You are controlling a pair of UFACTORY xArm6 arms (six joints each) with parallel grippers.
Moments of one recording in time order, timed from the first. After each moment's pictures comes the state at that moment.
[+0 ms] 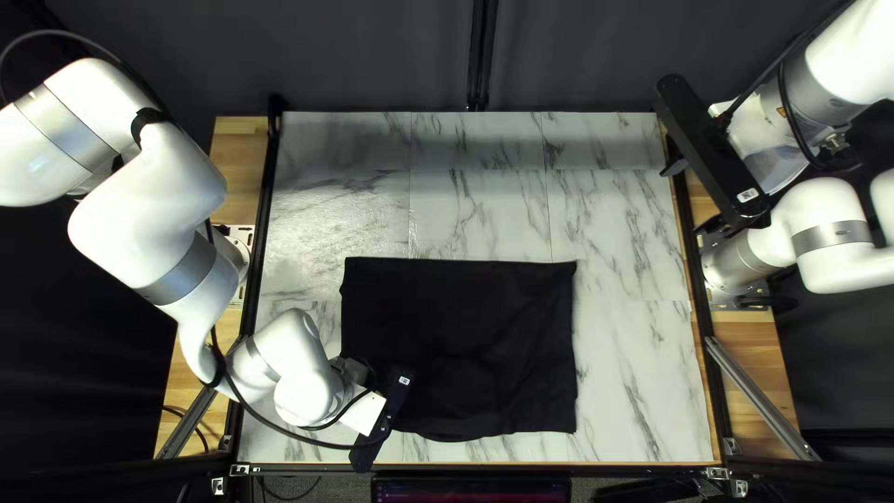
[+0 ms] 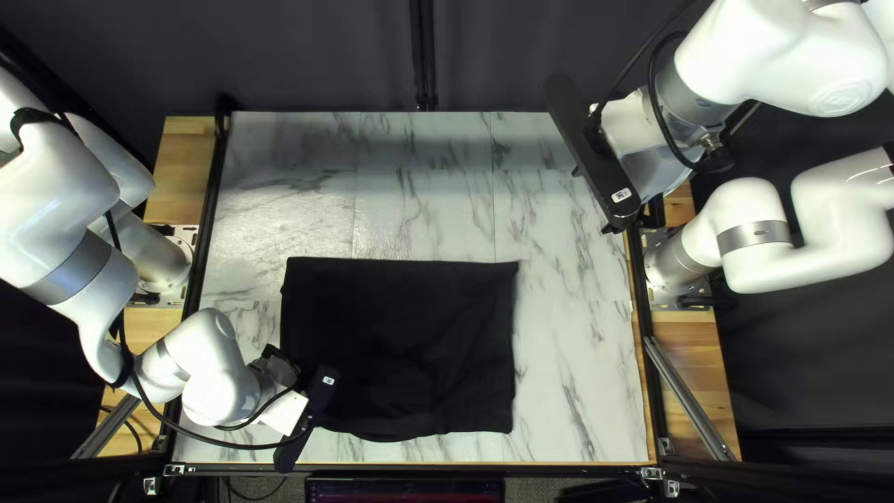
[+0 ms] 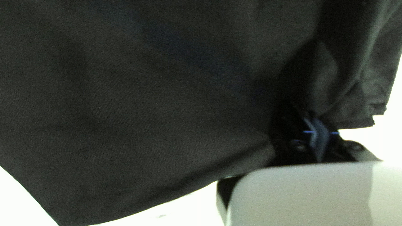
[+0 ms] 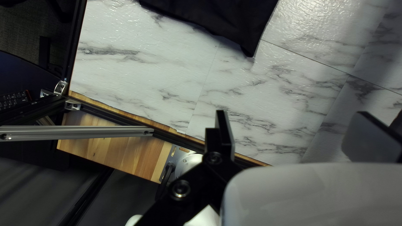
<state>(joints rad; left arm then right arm) -0.74 0.10 -0.65 0.19 0.60 -0.46 0.04 -0.83 -0.90 0.09 1.54 -0.33</state>
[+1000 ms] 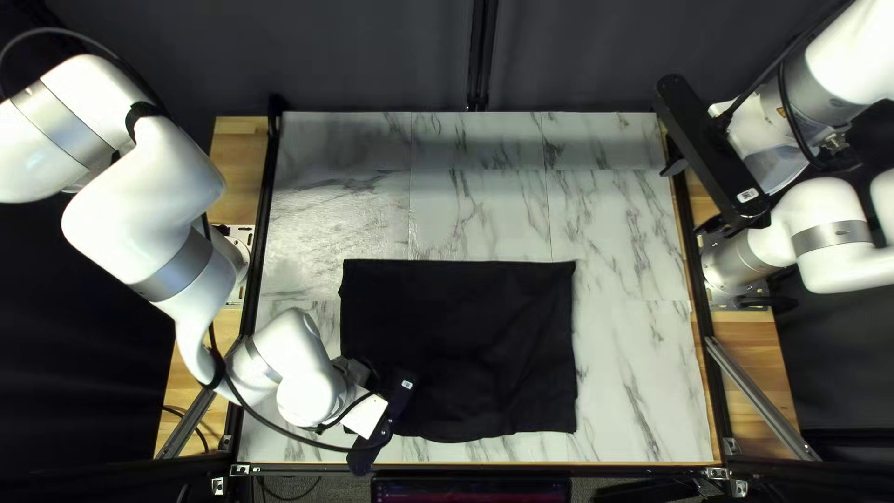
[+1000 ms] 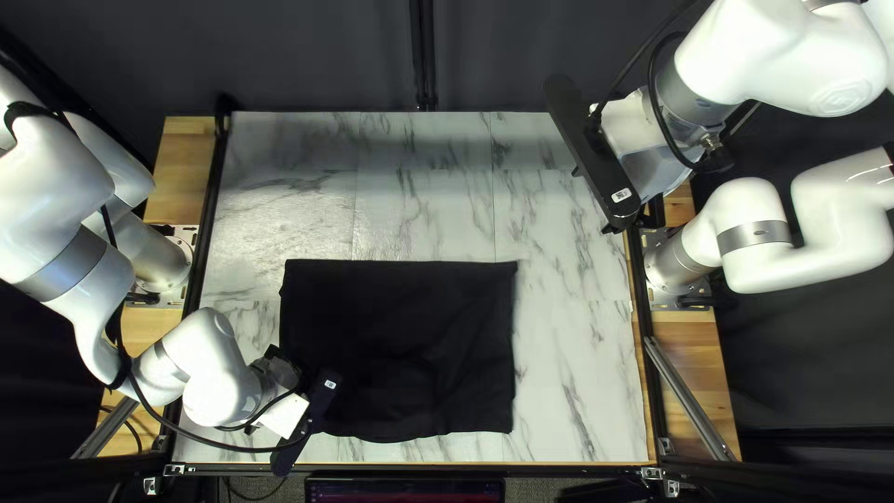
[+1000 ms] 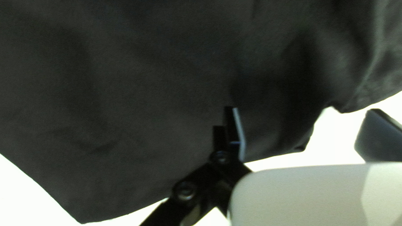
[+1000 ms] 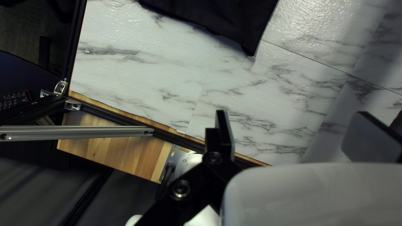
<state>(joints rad) -0.73 0.07 -0.66 0.16 0.66 -0.38 0.04 -0.83 -0.90 0.09 1.54 -0.33</state>
